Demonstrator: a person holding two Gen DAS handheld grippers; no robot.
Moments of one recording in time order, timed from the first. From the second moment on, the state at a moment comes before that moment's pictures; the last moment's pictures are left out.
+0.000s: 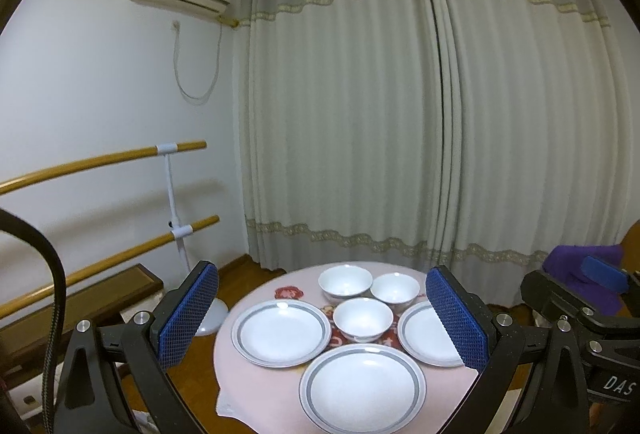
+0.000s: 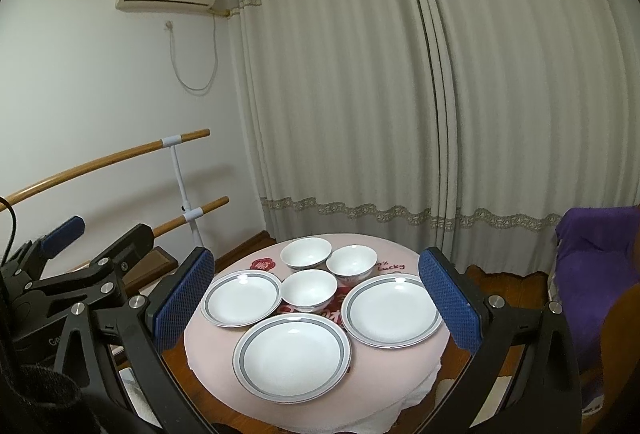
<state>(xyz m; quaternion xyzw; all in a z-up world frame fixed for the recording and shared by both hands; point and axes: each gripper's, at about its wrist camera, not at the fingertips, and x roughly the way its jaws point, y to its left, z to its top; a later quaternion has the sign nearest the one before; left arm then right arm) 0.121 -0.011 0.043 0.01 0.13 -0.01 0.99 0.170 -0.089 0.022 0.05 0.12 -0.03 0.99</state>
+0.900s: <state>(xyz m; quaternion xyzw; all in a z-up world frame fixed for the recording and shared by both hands) 0.321 0.041 -0.105 -0.01 0.43 -0.04 0.90 0.303 -0.142 -0.192 0.17 0.39 0.01 0.91</state>
